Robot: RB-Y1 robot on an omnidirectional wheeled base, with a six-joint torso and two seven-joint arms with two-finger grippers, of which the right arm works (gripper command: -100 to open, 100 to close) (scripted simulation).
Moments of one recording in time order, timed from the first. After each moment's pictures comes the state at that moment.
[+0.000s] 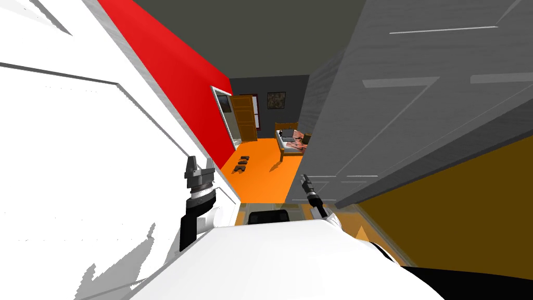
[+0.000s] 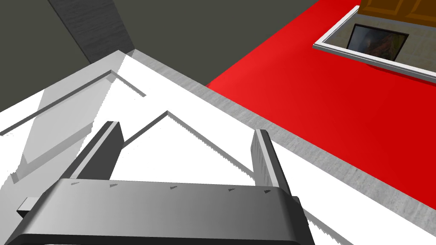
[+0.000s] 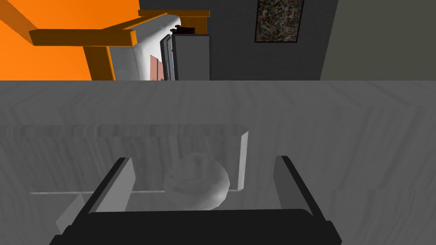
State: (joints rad) arm -0.06 -0.24 -0.23 -0.59 0.20 -0.93 -0.35
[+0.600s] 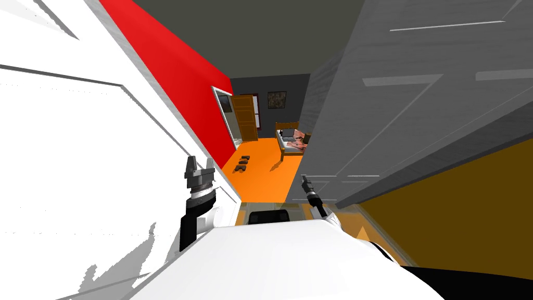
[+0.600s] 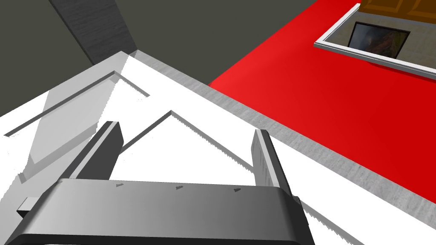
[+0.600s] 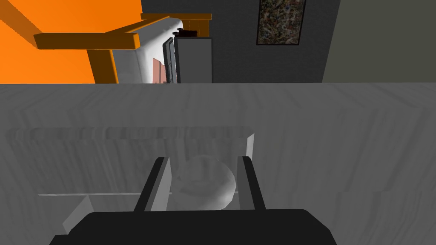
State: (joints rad) arm -0.06 -0.24 -0.23 -0.59 0.20 -0.92 -0.35
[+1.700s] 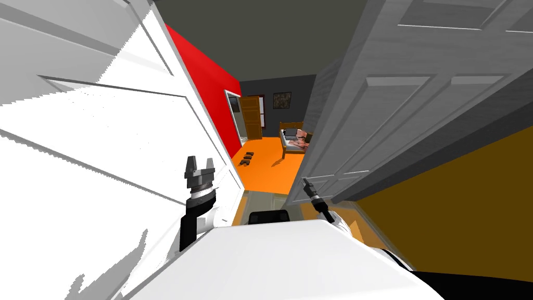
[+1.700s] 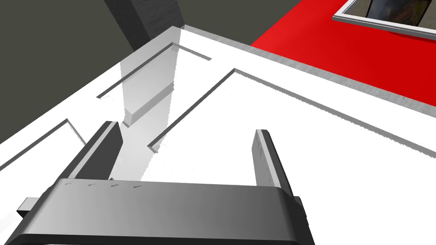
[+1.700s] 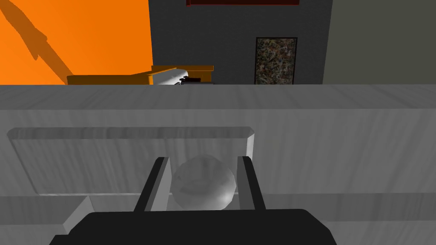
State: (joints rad) arm 0.00 -0.31 -0.16 -0.60 0.28 -1.01 -0.47
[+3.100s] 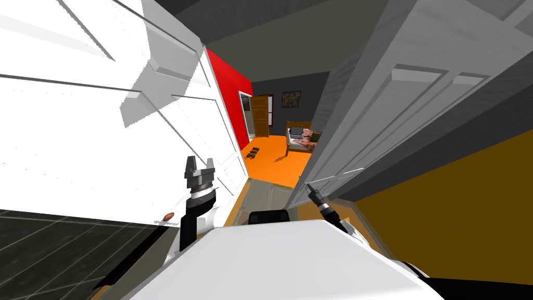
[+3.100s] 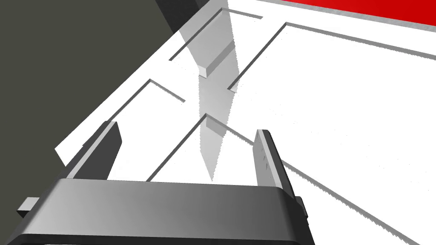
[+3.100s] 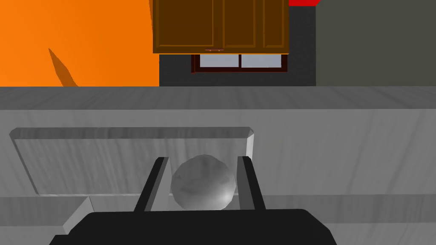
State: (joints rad) arm 0.07 -0.39 -0.15 -0.55 0.37 -1.21 -0.56
